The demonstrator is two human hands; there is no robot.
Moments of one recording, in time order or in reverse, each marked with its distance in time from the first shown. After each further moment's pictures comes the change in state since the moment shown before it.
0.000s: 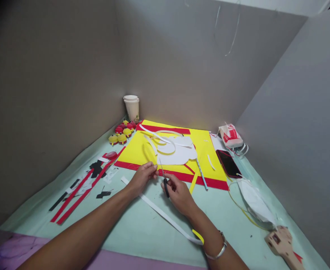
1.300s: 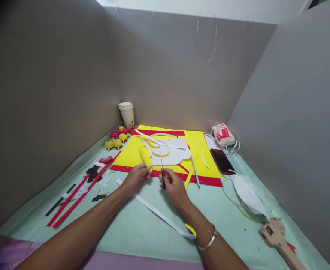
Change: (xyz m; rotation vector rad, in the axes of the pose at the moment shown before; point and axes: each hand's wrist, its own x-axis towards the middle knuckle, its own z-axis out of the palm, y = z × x) left_hand 0.001 0.006 -0.003 -0.075 0.022 -0.011; right_hand 0.011 0.000 0.000 0.144 0.172 -0.001
